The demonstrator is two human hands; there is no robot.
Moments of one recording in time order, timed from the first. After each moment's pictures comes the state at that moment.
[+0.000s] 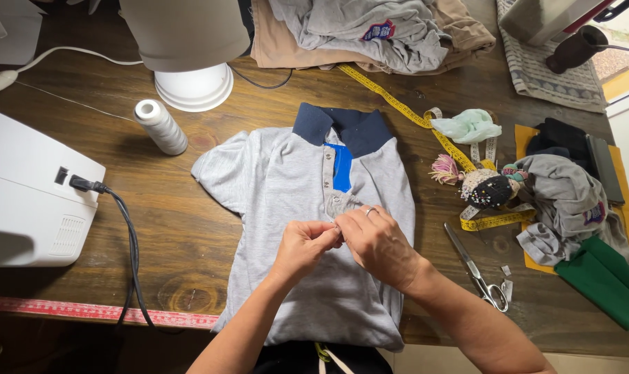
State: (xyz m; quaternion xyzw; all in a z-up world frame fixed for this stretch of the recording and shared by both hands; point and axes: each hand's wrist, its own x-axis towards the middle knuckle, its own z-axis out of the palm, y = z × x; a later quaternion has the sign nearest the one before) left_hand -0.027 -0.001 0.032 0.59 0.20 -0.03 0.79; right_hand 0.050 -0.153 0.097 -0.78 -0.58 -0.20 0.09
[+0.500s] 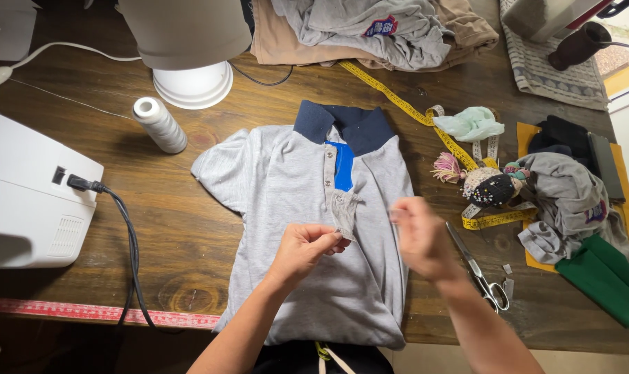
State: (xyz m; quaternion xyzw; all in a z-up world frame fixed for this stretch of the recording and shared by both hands) left_hand -0.039 0.004 0.051 0.51 0.20 -0.04 0.84; right_hand 0.054 -0.199 0.121 -0.92 -0.21 0.03 0.34
